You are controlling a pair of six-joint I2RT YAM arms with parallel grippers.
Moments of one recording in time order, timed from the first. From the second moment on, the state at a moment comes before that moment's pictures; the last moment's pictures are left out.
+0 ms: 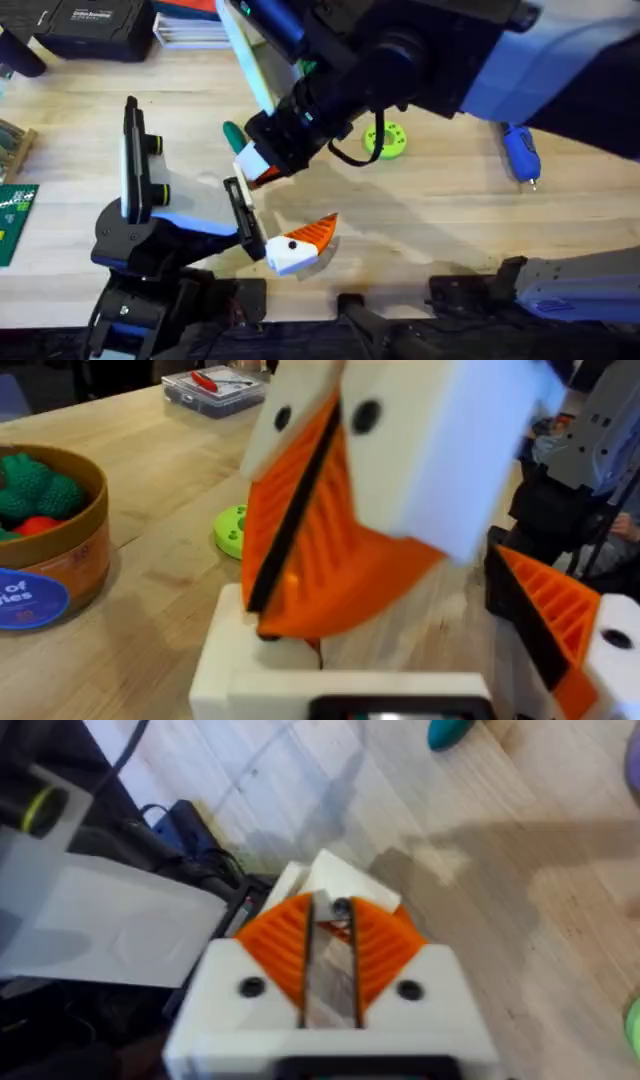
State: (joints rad) left arm -0.17 0.01 0.01 -0.10 1.00 -0.14; right arm 0.96 1.63 1.52 -0.92 -0.29 0.21
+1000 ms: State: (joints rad) left arm -0.17 0.01 0.01 -0.10 1.01 -0.13; right arm 0.83 1.30 1.37 -1.12 -0.18 0.23
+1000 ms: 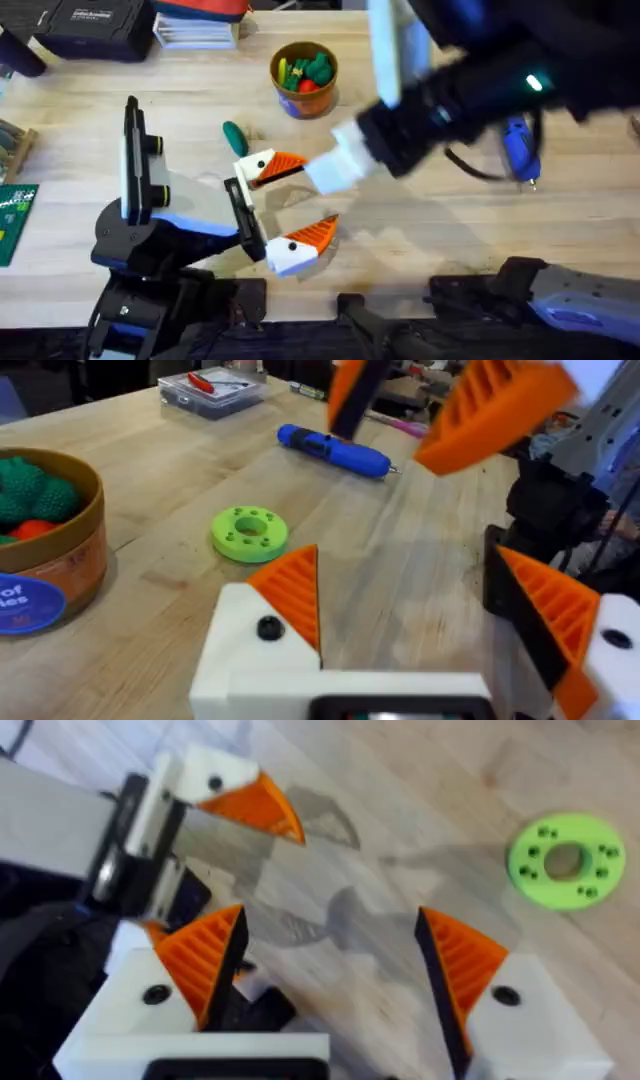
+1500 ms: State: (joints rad) left arm -0.17 0.01 0.01 -0.10 1.01 -0.13; right arm 0.82 0.59 0.89 -1.05 -0.38 0.14
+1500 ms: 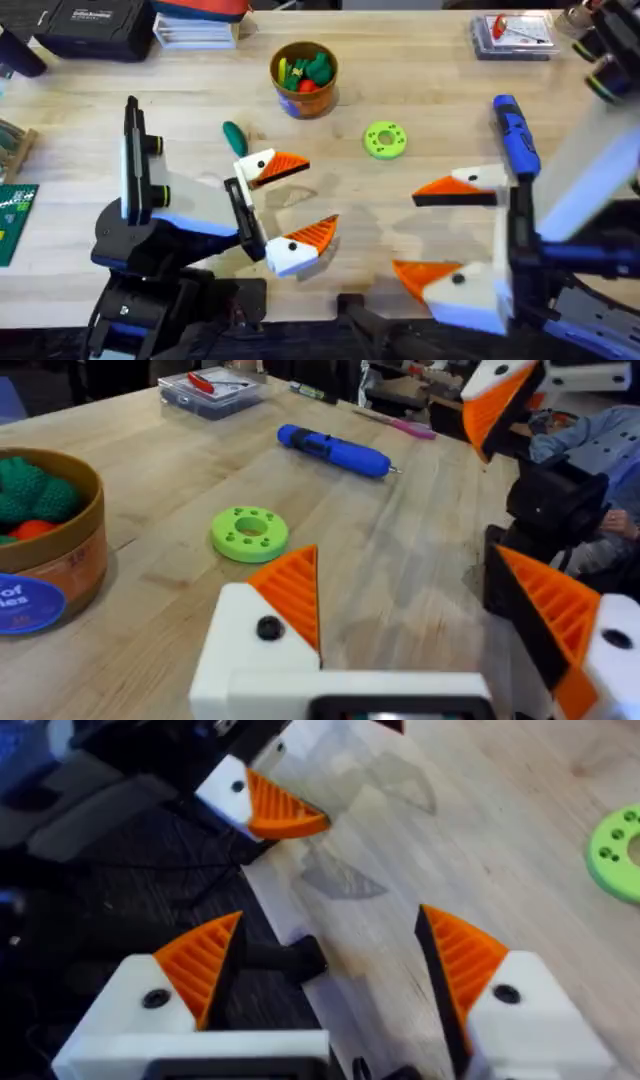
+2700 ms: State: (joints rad) left arm -0.17 0.01 0.01 -0.10 1.01 -0.12; right arm 0.06 0.89 0.92 -1.01 -0.03 -0.07
